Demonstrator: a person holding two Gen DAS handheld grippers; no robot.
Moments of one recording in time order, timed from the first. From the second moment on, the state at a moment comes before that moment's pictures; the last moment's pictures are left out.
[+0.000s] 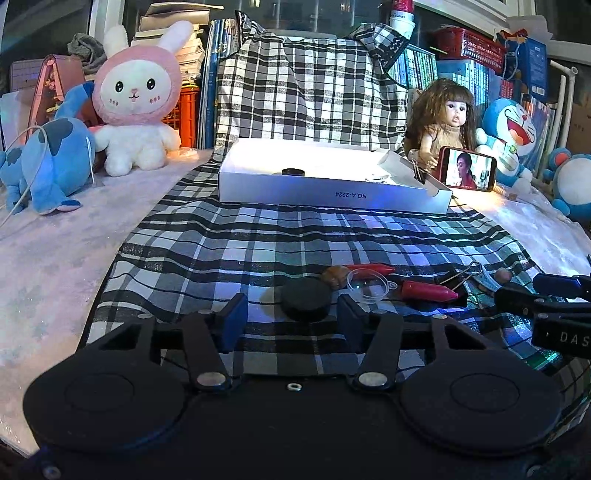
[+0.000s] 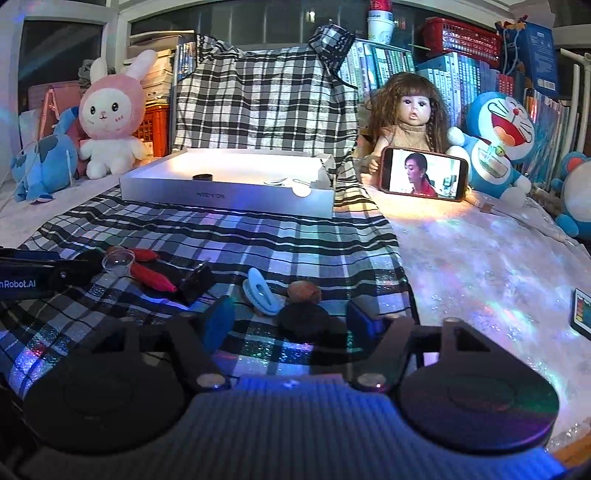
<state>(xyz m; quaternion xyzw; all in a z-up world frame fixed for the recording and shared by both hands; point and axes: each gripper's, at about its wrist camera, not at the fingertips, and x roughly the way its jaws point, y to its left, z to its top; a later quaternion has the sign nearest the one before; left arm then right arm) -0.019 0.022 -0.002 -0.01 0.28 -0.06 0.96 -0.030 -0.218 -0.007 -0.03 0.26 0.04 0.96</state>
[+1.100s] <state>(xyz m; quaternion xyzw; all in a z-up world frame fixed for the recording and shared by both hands) -0.007 0.011 -0.008 0.01 0.27 -0.07 0.96 -0.026 -0.219 -0.013 -0.03 0.27 0.02 0.96</state>
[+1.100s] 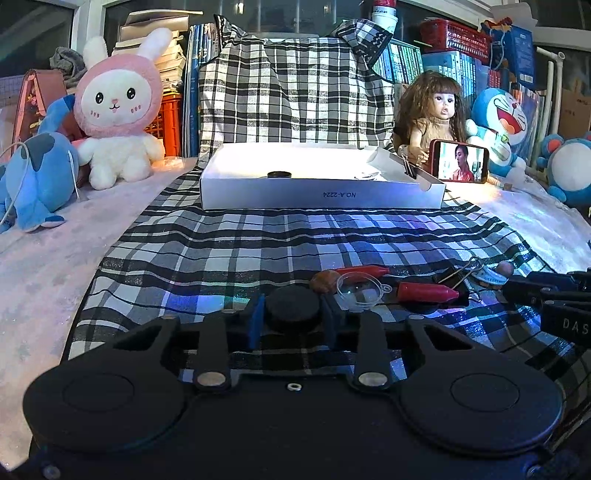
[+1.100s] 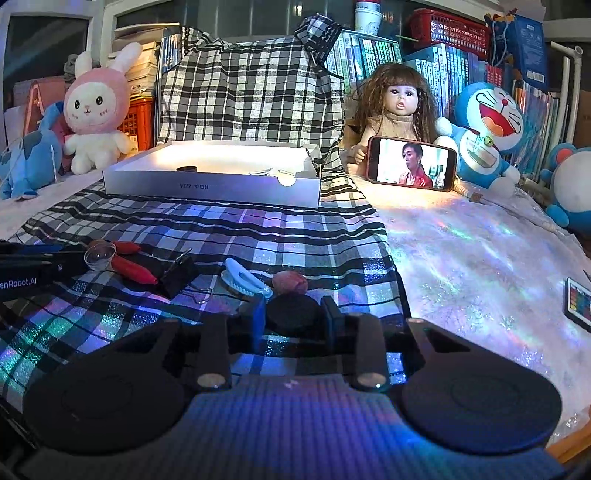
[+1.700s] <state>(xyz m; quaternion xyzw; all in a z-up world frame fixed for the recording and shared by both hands) -0.006 0.018 0.014 -0.01 0.28 -0.07 0.96 -0.026 -0.221 0.005 -0.03 0.25 0.02 0.97</state>
